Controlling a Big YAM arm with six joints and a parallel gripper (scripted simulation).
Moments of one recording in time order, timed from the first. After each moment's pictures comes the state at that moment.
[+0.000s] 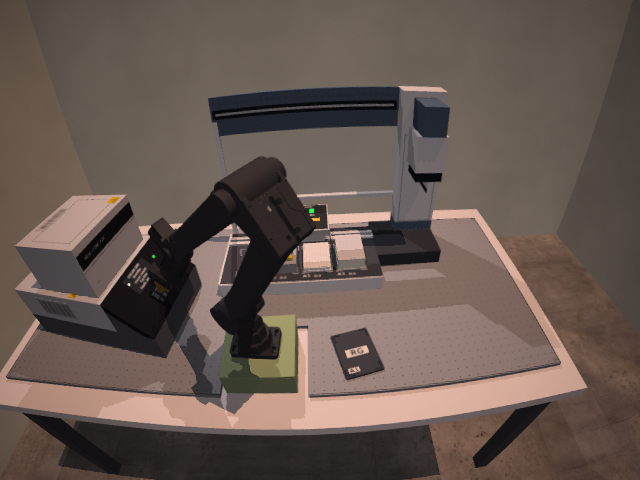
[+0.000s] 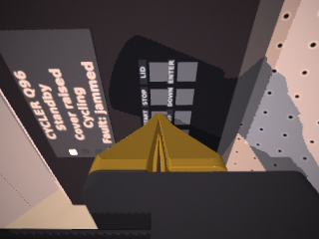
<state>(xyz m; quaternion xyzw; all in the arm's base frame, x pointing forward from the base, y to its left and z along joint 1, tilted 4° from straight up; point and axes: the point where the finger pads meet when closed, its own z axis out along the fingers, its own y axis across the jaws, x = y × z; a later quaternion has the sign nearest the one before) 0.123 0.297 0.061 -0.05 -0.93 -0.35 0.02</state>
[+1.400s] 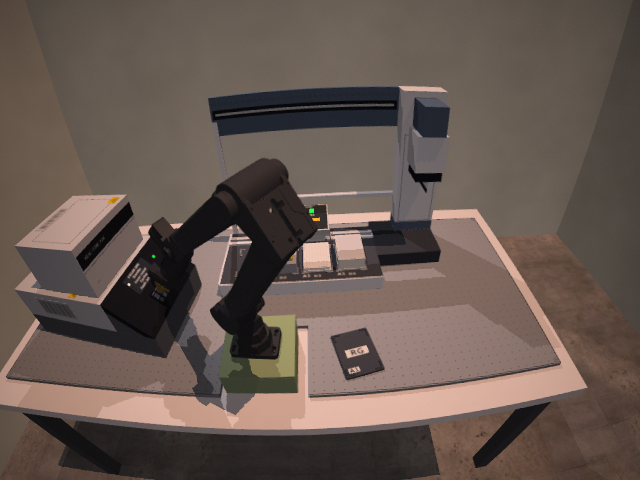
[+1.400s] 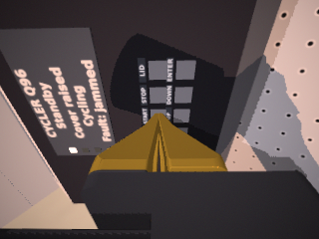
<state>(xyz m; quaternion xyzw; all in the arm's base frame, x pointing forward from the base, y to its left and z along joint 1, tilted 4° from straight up) 0.122 0.295 0.062 -0.05 -0.93 -0.35 0.02</state>
